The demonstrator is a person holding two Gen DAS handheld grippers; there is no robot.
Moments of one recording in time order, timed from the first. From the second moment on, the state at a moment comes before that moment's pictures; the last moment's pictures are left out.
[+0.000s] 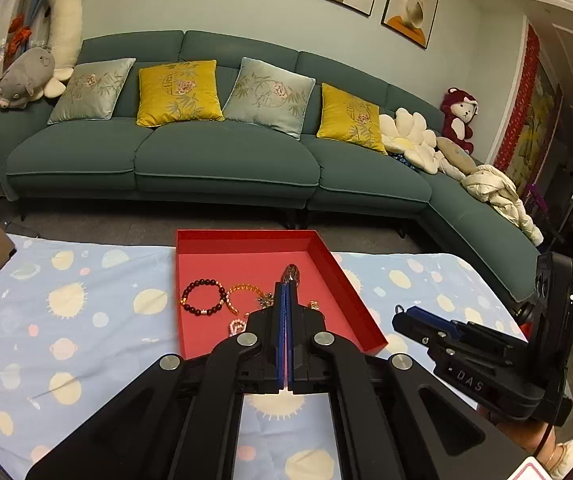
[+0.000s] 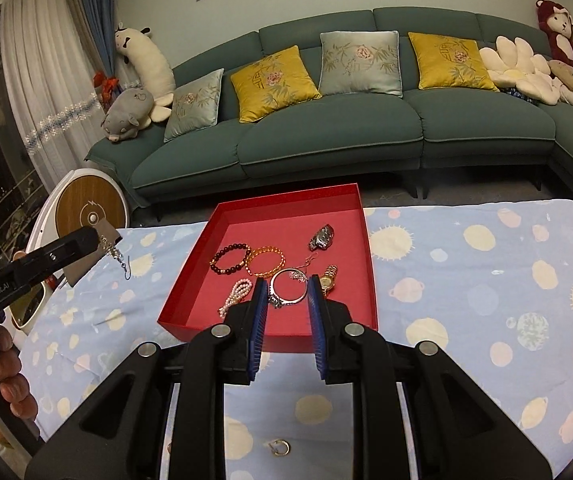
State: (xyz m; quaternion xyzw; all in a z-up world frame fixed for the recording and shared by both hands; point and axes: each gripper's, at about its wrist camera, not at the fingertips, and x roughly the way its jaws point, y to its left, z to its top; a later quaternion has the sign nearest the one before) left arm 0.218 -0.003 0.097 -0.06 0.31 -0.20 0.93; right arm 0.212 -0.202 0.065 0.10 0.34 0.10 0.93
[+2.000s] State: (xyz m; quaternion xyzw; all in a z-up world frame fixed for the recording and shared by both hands) left arm 0.092 0.017 -0.041 -0.03 0.46 -0.16 0.87; right arm 0.136 -0.156 -0.037 0.00 0.45 0.13 0.88
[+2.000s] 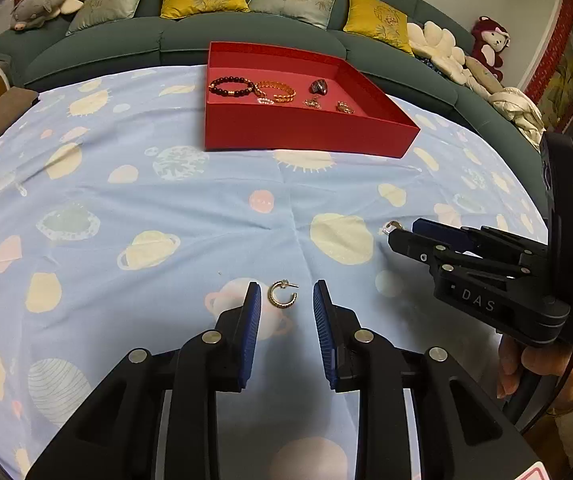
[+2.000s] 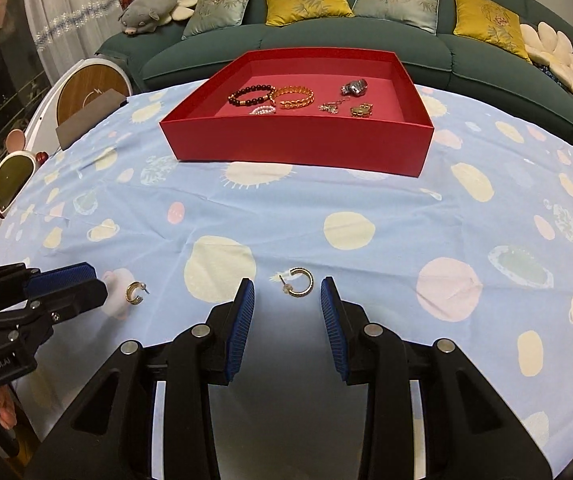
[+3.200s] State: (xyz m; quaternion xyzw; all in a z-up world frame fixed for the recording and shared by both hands) left arm 0.115 0.010 -0.017 -0.04 0.42 -0.18 0.89; right arm 0.142 -0.167 -0.014 0.01 0.41 0.13 0.90
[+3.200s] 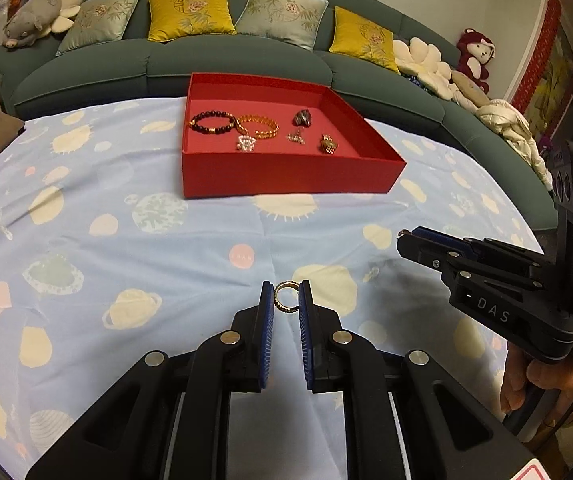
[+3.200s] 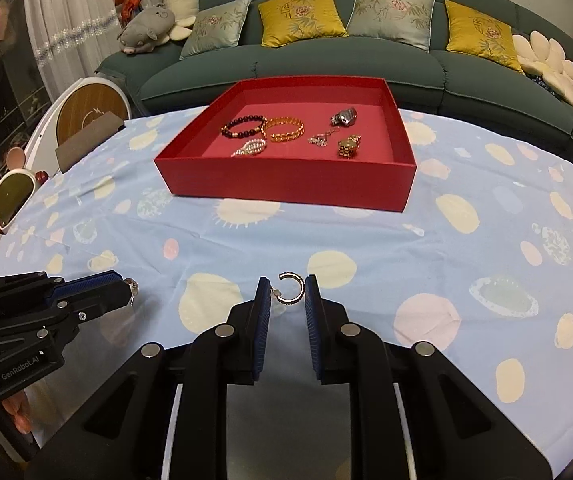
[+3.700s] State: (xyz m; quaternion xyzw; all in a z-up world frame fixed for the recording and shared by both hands) left arm 0.166 0.041 0.066 -0.08 0.34 -0.17 0.92; right arm 0.172 -0.188 0.056 0.05 0.34 0.12 0.93
